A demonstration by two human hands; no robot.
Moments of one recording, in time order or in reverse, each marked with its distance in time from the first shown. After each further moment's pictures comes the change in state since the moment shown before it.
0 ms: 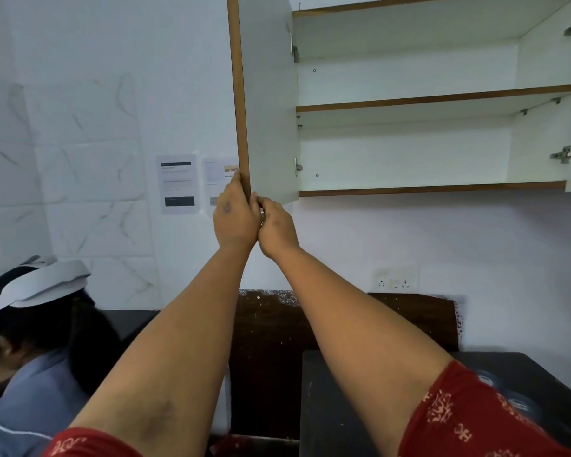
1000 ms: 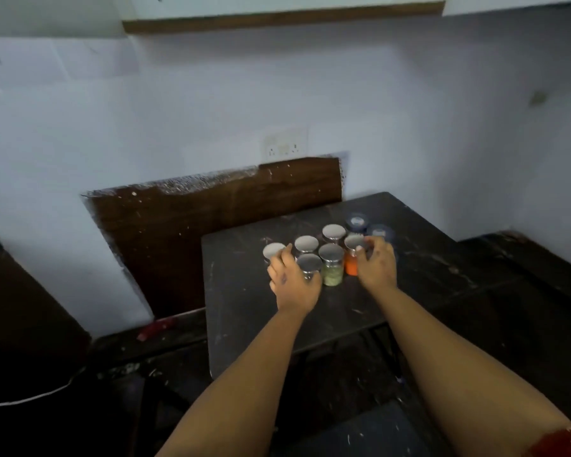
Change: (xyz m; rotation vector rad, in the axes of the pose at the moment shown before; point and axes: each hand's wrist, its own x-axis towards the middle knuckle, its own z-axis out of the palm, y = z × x) left_hand -0.413 0.093 0.164 -0.163 -0.965 -0.403; right_hand -0.306 0.291 -0.238 -0.567 0.381 0.889
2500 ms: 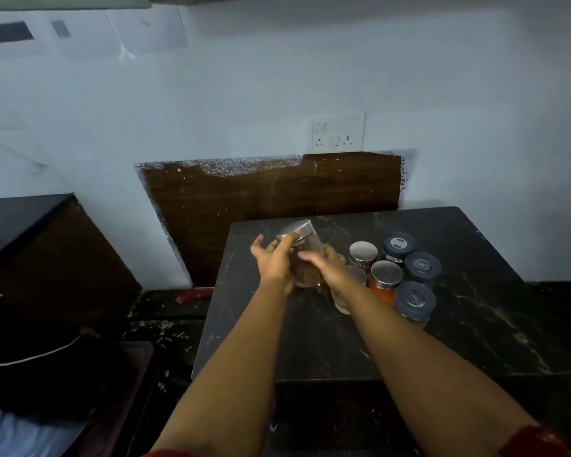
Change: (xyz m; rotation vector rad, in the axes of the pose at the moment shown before) left_hand 0.114 0.018 0.028 -1.087 0.245 -0.571; right_hand 0.091 -0.018 0.089 0.484 -0.915 0.145
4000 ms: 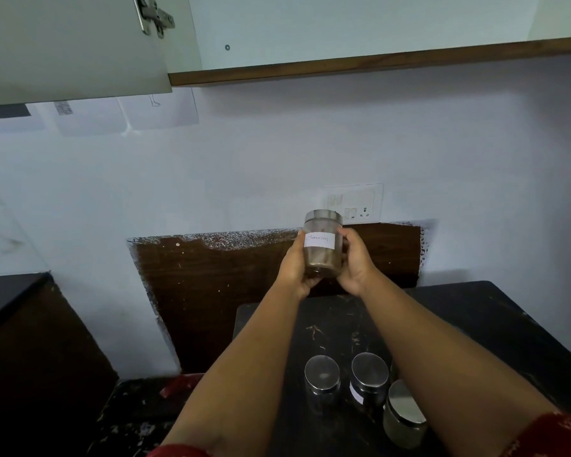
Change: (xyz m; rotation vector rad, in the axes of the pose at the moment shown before) left_hand 0.192 0.119 0.068 0.037 -0.348 -0.091; right_hand 0.174 -0.164 0.022 0.610 0.051 -0.137
